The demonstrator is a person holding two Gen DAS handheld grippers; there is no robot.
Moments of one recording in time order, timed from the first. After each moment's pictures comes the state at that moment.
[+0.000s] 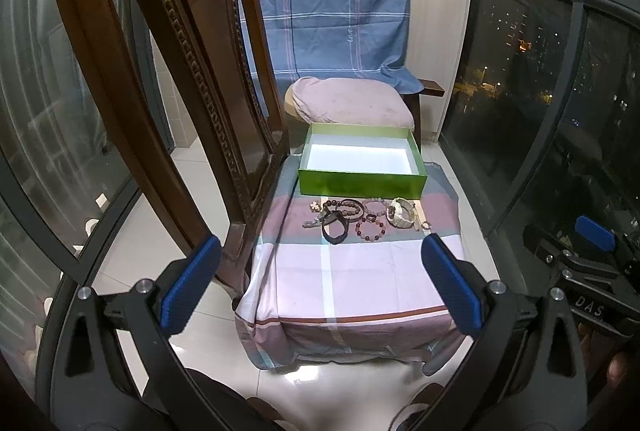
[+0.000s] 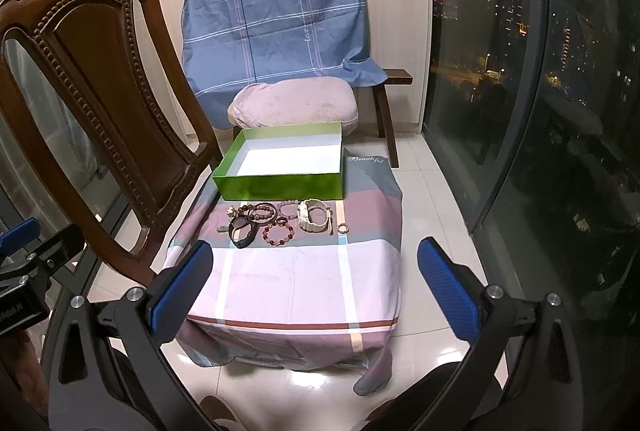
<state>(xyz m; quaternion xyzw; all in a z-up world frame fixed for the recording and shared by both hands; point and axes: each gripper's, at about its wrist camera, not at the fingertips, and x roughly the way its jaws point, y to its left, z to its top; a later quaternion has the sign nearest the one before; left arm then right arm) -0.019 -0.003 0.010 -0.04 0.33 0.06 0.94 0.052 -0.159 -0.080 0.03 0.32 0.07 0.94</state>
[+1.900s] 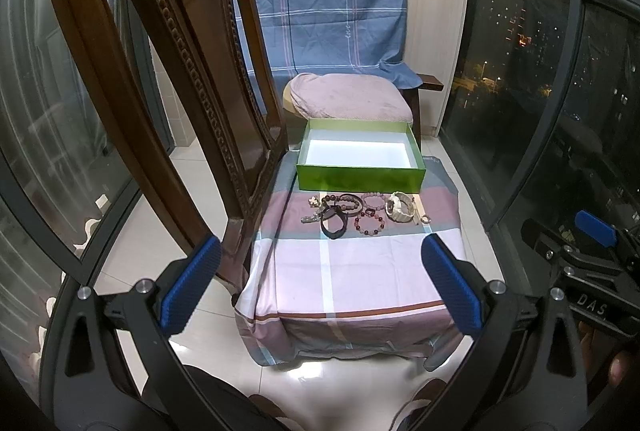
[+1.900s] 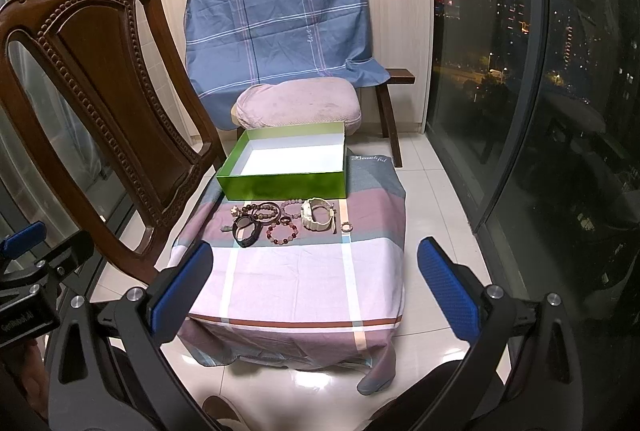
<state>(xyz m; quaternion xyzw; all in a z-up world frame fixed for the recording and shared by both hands) -0.020 -0.010 0.005 -0.03 0.34 0.06 0.94 0.049 -0.158 -0.079 0.03 0.32 0.07 0.94</state>
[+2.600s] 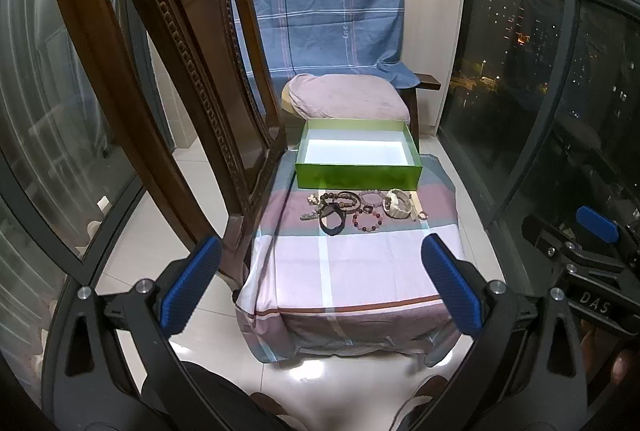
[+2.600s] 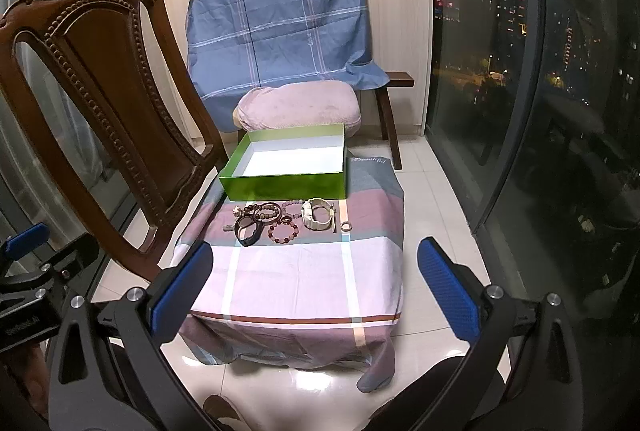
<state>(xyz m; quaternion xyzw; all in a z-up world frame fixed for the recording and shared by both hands) -0.030 -0.016 0.004 -0.03 0.33 0.06 0.94 0.038 -0.160 -0.076 0.03 0.31 0.07 0.95</state>
